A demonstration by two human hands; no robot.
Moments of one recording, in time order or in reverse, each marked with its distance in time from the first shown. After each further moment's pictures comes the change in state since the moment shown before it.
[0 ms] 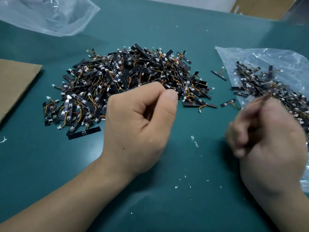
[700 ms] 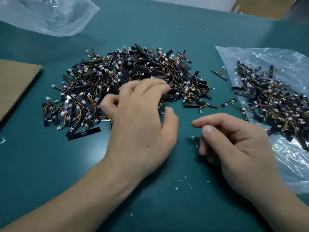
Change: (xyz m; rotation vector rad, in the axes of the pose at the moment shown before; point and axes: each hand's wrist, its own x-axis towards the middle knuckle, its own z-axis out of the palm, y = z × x) left_hand -0.001 -0.003 0.009 0.596 -0.094 -0.140; right_hand -0.012 0.000 0.012 -0.396 -0.271 0.080
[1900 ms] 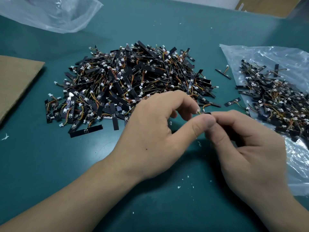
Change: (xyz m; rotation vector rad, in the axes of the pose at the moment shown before) left_hand -0.001 0.005 -0.005 -0.477 -0.189 0.138; right_hand 0.001 -0.002 0.003 -0.293 0.152 -0.256
